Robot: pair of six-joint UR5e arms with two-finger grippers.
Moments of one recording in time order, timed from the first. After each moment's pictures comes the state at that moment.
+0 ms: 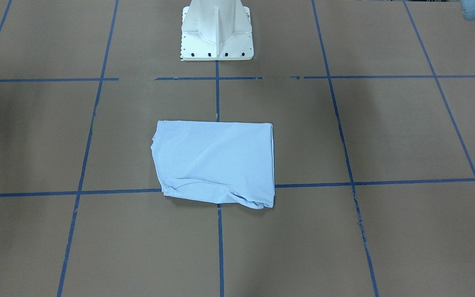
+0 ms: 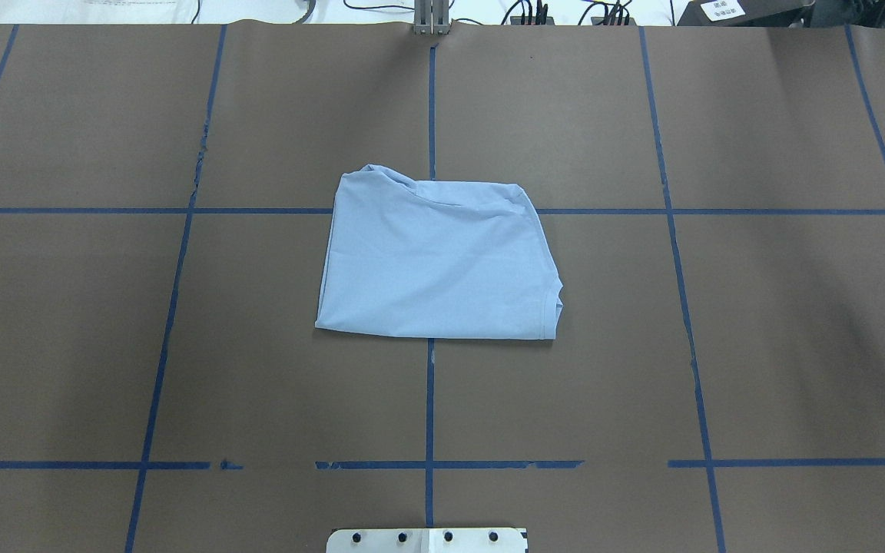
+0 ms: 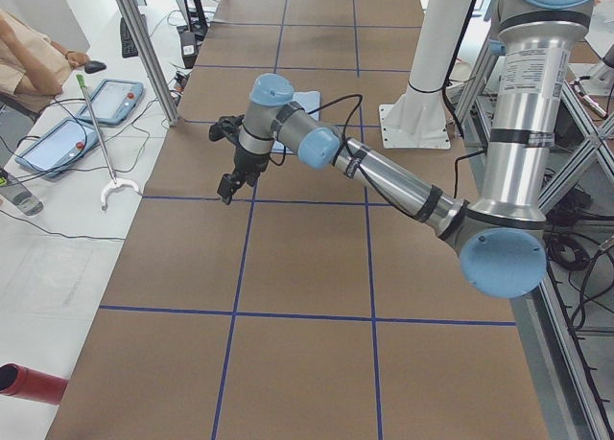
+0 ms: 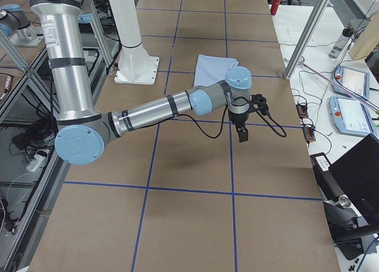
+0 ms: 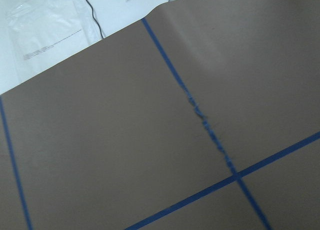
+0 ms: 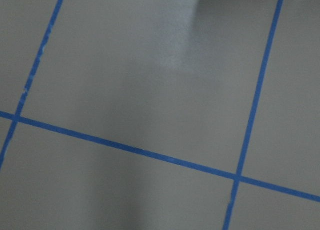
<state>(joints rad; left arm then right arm) -1.40 -1.59 -1.98 -1.69 -2.11 0.09 1.47 -1.45 1.78 -1.64 2.29 0.00</state>
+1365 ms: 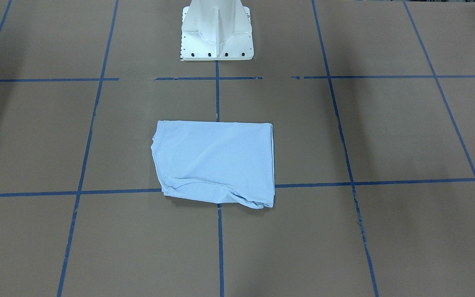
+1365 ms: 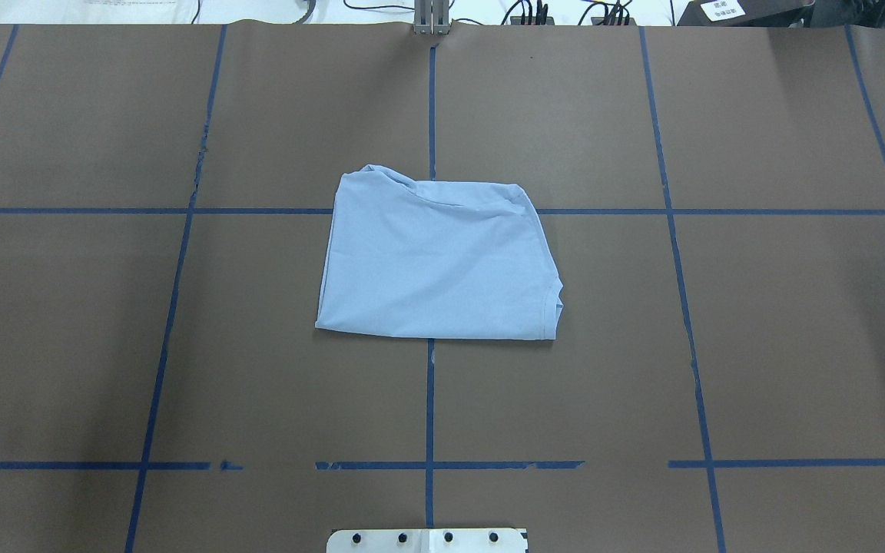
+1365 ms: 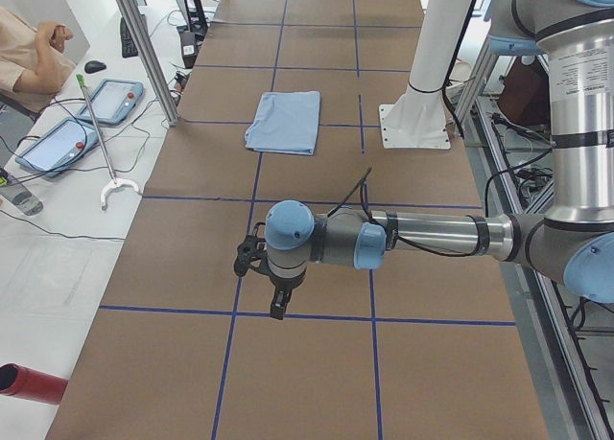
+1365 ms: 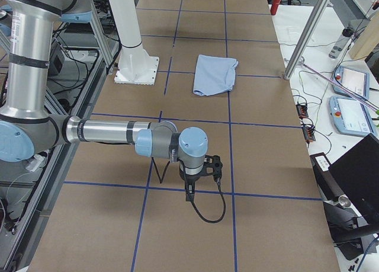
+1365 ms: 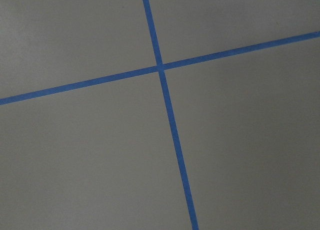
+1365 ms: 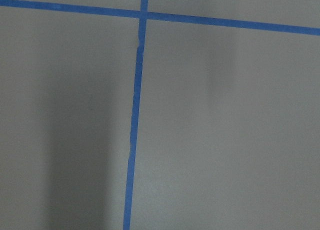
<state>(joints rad) -1.59 -1.40 -1.77 -1.64 -2.39 0.15 1.60 -1.77 1.78 -1.64 2.30 -0.13</state>
